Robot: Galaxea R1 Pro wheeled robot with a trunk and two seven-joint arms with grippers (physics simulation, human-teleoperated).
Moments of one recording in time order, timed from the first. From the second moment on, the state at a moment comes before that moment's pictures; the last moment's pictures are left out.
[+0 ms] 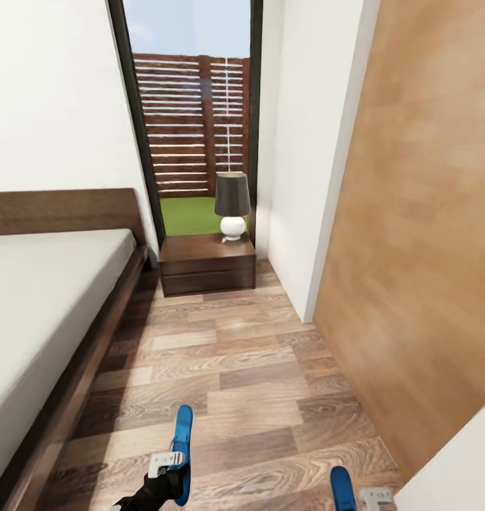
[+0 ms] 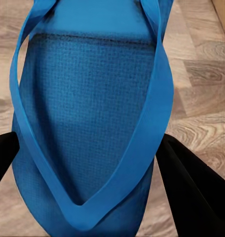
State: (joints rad) left arm -0.41 0.00 0.04 -0.24 0.18 -0.21 -0.42; right arm -0.39 -0.13 -0.16 -0.15 0.08 -0.07 0.35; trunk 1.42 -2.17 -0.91
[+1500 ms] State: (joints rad) left arm -0.41 0.00 0.04 -0.24 0.18 -0.21 -0.42; right arm -0.39 -0.13 -0.16 -0.15 0.08 -0.07 0.36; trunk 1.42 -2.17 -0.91
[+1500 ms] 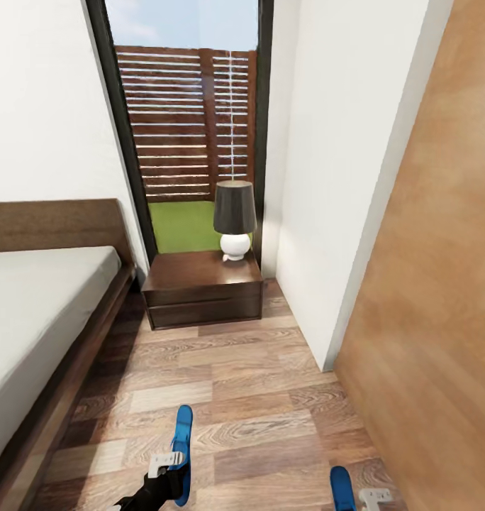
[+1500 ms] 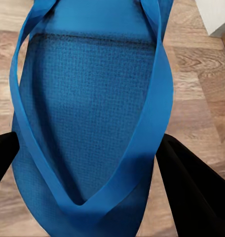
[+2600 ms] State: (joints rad) left arm -0.41 0.00 0.04 -0.24 0.18 -0.21 -0.42; right arm -0.39 -0.13 -0.16 -0.15 0.08 -0.07 0.36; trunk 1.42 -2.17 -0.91
